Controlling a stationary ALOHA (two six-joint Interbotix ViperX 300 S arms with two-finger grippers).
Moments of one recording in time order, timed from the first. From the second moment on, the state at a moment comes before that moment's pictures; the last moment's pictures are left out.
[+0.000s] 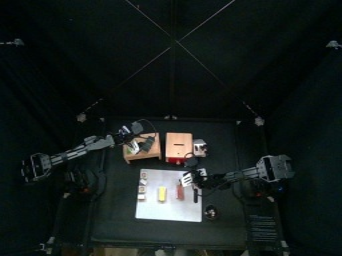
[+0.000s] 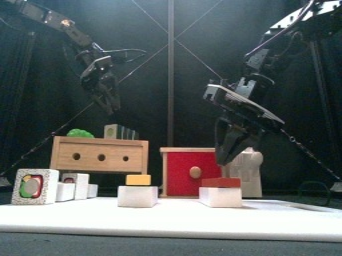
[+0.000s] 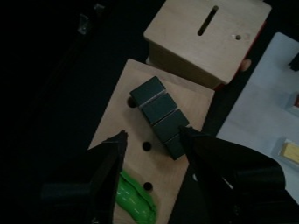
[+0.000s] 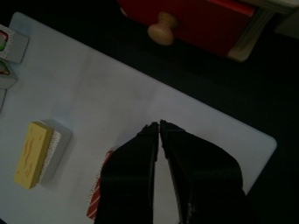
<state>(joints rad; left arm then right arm) 0.45 -0.39 0.56 0.16 0.69 -0.16 0.07 -0.01 0.66 -0.80 0.58 1.85</state>
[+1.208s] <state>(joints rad) 0.40 -0.12 0.48 0.25 0.74 -0.35 0.07 0.01 0.68 -0.80 0.58 1.85</state>
